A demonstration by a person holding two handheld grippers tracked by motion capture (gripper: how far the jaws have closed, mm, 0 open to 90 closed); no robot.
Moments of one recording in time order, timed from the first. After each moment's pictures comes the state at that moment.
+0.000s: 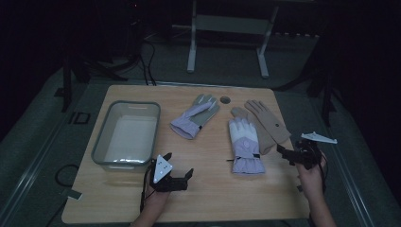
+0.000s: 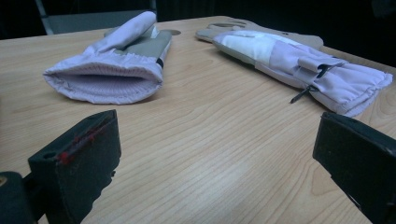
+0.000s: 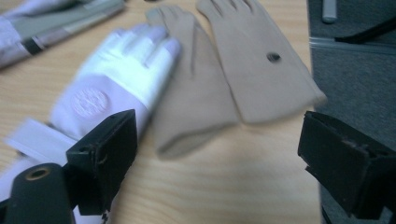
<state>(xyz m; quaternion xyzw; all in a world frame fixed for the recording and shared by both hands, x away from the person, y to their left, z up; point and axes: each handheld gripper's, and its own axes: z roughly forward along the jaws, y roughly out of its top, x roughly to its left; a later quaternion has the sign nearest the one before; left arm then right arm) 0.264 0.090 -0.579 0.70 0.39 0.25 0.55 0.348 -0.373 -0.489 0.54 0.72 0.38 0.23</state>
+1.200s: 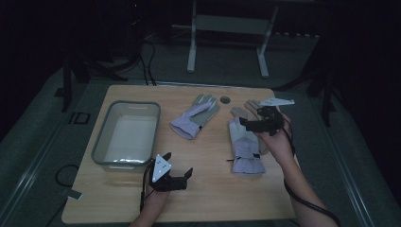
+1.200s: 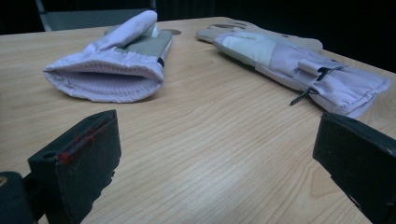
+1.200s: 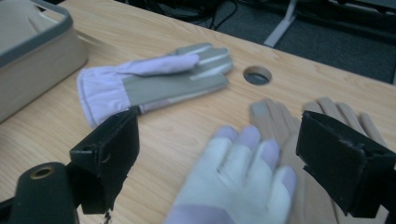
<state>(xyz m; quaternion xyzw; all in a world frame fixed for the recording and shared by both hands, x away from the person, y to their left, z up) 0.266 0.093 -0.579 0.70 0.39 0.24 0.55 0.411 -0.244 -0.423 0.41 0.79 0.40 0.22</state>
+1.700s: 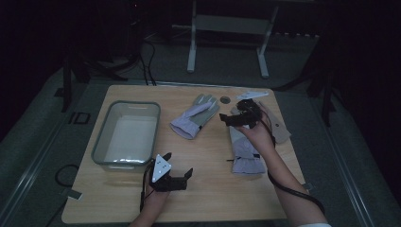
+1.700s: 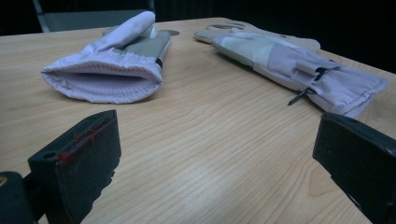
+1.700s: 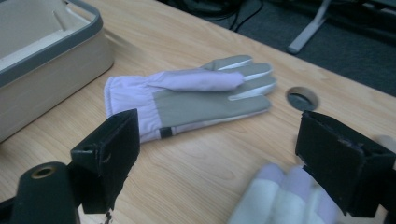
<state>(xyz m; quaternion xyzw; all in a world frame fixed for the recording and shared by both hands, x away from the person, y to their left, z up) 0.265 0.093 -0.579 0.70 0.39 0.24 0.55 0.437 -0.185 -0.430 0.37 0.82 0.39 0.20</state>
